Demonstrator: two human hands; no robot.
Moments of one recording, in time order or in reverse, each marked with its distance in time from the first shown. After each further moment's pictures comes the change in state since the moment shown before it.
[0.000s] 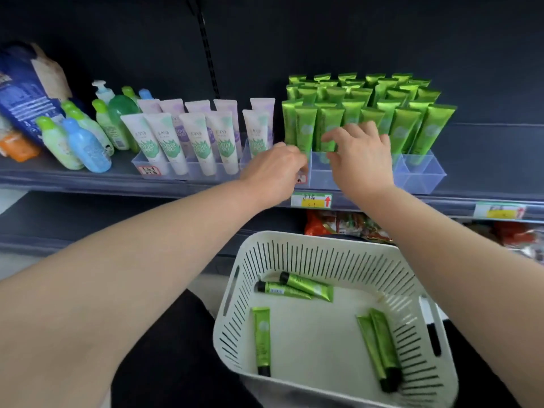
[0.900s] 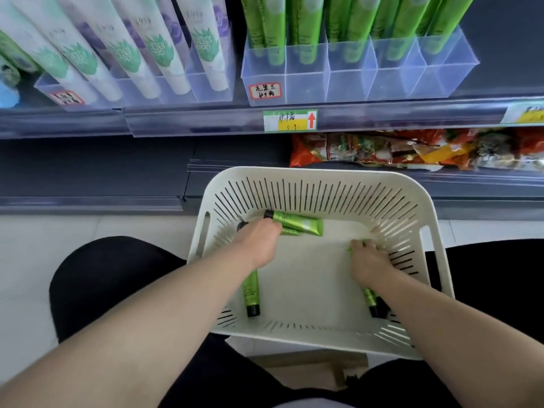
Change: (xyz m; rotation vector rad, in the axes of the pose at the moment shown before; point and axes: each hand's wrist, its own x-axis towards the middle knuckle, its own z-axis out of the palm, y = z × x) left_hand -0.123 0.036 0.211 -0.083 -0.657 -0.184; right_hand -0.263 0.062 0.137 -0.119 -1.296 0.434
